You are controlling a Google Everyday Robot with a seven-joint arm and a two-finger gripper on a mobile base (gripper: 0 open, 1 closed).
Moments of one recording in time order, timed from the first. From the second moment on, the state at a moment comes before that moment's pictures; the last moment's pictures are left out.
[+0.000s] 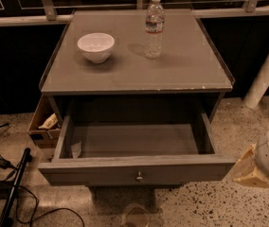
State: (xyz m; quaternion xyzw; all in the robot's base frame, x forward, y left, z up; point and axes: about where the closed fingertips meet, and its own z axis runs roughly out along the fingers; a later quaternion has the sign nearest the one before) arm 0.339 -0.248 0.797 -0.55 0.82 0.05 0.13
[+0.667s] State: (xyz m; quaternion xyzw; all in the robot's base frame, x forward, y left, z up) arm 0.330 -0.262 0.692 -0.58 0.79 0.08 0.17
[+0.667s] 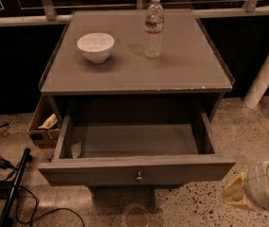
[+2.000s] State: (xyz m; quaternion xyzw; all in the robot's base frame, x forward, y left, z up) arm 0.345 -0.242 0.623 -0.63 0.73 0.12 0.25
